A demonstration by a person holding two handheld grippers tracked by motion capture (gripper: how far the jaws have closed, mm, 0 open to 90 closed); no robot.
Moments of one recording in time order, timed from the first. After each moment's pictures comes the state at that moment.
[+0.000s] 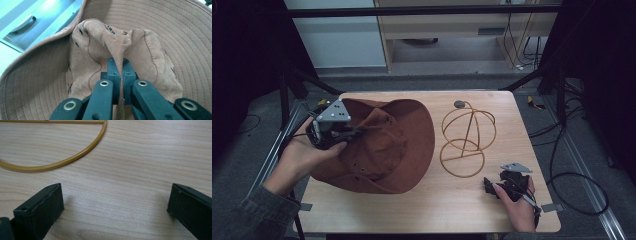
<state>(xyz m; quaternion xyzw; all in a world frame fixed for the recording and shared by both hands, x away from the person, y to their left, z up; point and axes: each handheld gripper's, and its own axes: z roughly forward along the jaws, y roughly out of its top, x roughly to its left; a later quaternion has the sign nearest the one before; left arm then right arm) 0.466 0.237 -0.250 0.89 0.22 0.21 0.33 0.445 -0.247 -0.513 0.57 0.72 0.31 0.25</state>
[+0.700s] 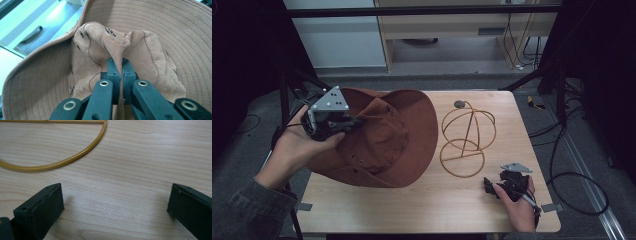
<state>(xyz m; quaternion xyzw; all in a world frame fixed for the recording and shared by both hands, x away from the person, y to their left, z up) 0.463 0.228 -0.214 0.89 0.20 0.24 0.34 0.445 -0.247 -0.513 0.57 0.72 0.31 0.25</state>
